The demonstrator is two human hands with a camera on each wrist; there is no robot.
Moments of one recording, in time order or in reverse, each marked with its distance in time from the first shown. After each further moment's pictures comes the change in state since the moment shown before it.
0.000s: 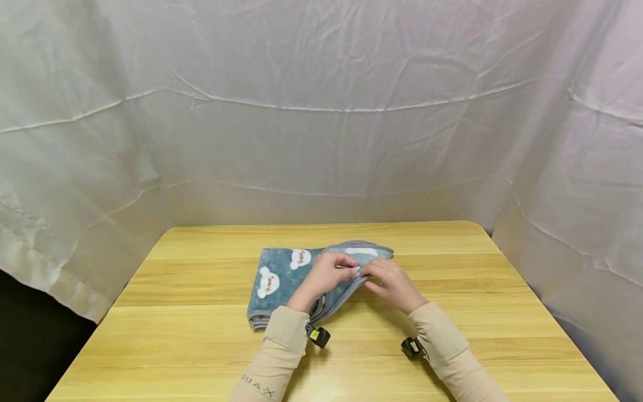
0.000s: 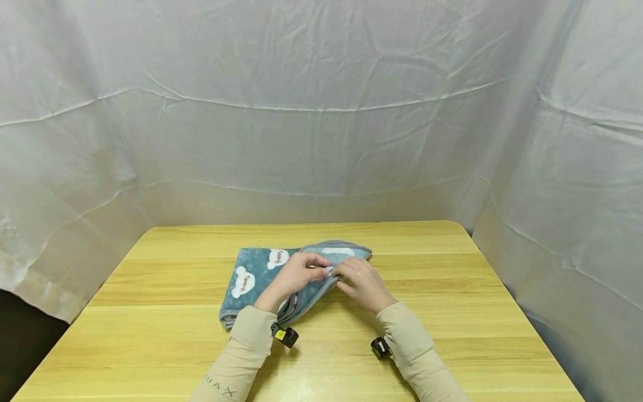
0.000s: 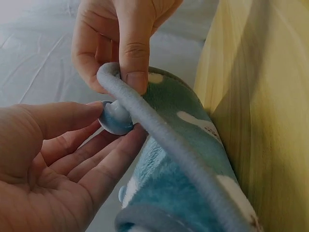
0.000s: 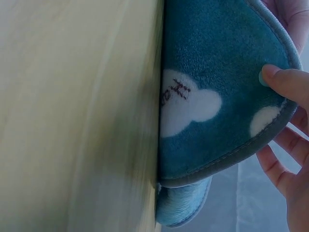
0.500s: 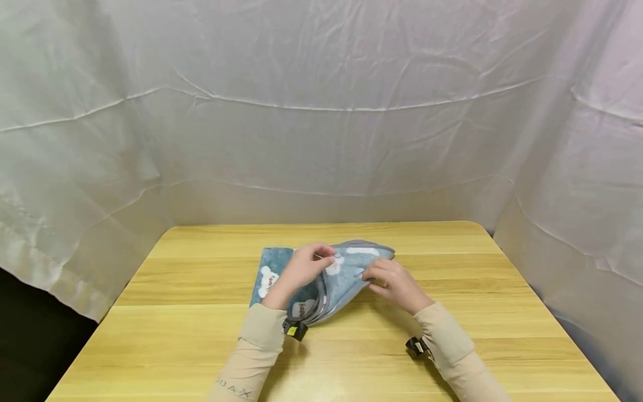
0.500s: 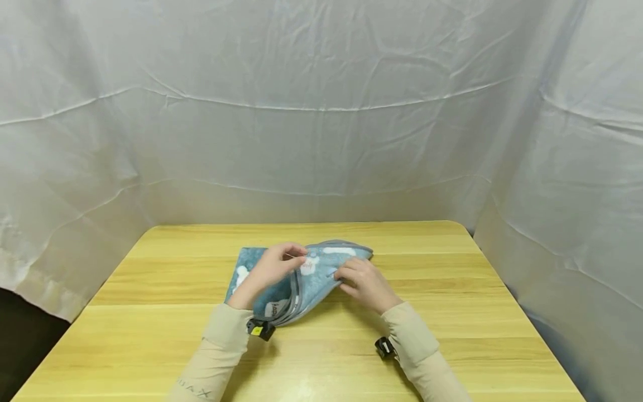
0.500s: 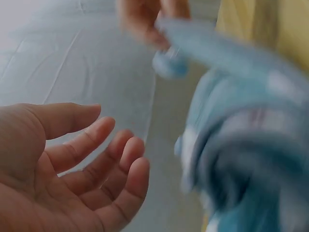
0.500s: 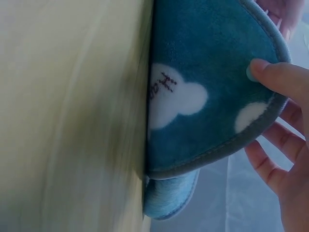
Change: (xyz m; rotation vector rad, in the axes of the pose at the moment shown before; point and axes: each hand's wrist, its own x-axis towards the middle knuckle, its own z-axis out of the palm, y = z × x) left_hand -0.020 0.012 -0.045 0.238 0.131 0.011; right_hand 0.001 -0.003 -0.009 -0.014 -0.061 -0.014
